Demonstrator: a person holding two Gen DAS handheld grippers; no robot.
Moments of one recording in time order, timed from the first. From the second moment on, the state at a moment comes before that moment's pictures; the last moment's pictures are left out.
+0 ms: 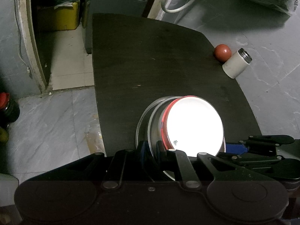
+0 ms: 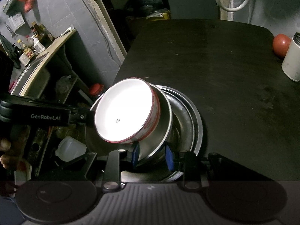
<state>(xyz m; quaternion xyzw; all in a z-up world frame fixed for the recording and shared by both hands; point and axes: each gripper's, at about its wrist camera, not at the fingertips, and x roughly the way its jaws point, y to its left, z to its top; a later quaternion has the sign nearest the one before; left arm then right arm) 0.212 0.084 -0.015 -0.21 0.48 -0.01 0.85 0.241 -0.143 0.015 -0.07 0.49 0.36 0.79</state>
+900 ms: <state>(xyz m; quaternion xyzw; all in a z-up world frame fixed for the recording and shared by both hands) 0.218 0.084 -0.018 -0.20 0.48 -0.02 0.85 0.238 -0.141 0.014 -0.07 0.49 0.34 0.80</state>
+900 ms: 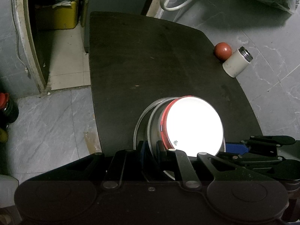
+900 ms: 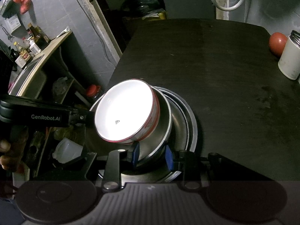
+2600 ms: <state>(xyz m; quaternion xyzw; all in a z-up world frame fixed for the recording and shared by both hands) 0.218 0.073 -0.013 -0.16 0.48 0.00 0.86 0.221 -0.145 0.014 -0.08 0.47 0.32 0.82</state>
